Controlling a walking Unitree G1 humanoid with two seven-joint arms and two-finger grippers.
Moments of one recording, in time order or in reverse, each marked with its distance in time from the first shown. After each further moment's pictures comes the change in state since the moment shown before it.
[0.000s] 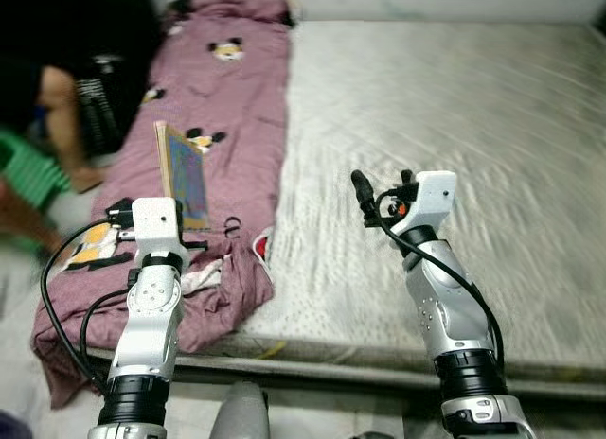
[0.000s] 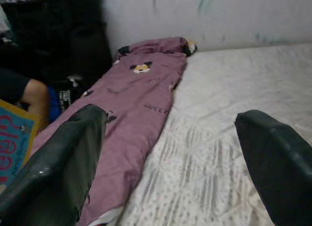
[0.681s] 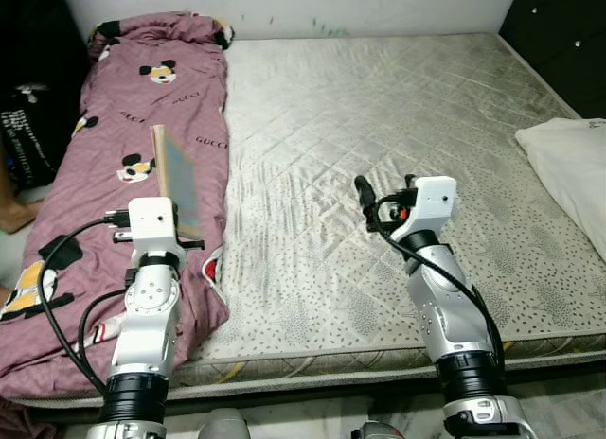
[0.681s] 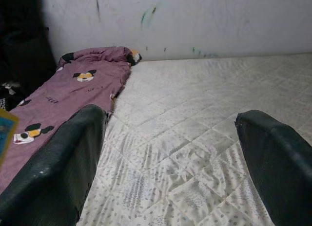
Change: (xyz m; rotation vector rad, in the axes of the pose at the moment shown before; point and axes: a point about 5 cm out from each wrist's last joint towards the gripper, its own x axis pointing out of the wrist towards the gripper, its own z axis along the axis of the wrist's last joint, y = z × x) left arm 0.001 -0.005 -0.001 -0.011 0.003 -0.012; right arm -0.005 -0.009 -0.007 -0.053 0.009 -0.044
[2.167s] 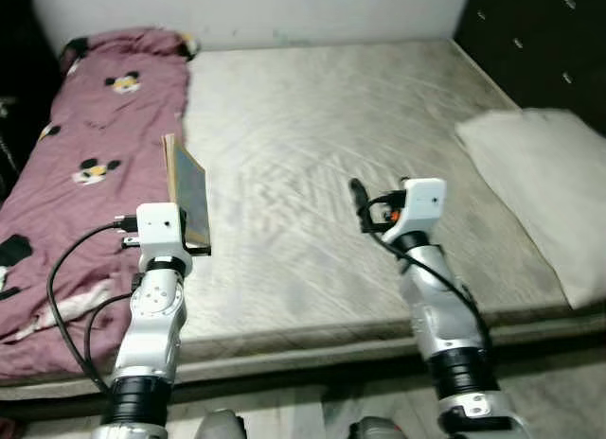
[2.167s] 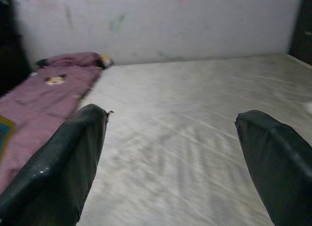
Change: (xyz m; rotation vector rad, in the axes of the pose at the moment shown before) left arm -0.003 -0.010 -0.008 -0.037 0.036 -0.031; right arm 0.001 -0.003 -0.010 -0.037 0.032 -0.043
